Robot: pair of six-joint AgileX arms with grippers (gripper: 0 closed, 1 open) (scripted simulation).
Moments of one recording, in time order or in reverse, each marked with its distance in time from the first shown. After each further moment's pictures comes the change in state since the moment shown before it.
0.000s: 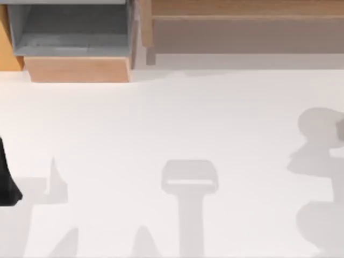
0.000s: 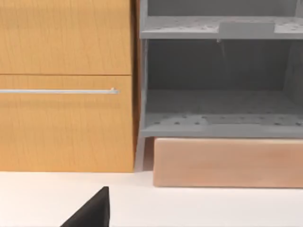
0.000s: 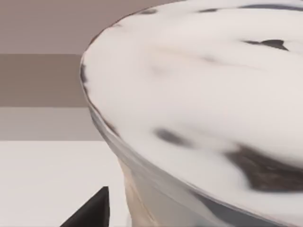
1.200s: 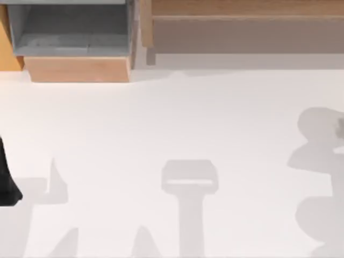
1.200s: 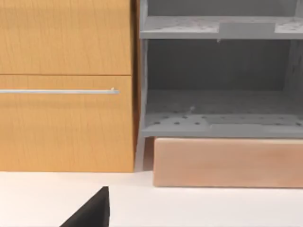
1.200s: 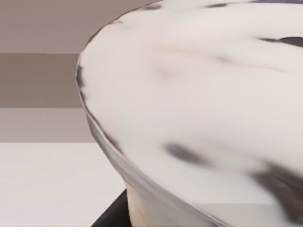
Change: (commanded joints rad) left arm 0.000 0.000 0.000 0.000 0.000 0.000; right arm 0.009 0.025 0.026 -0.001 0.009 0.002
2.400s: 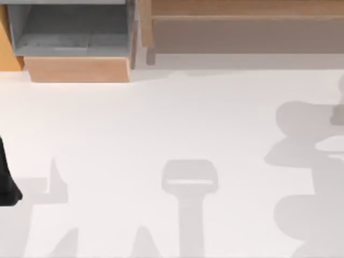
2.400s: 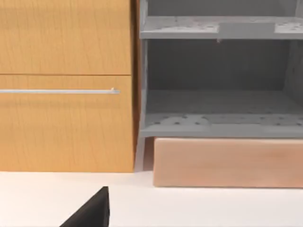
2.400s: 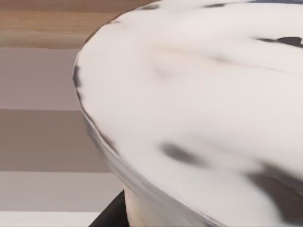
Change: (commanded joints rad) left arm 0.000 0.000 0.000 0.000 0.000 0.000; right arm 0.027 -0.094 0.053 -0.049 0.031 0.004
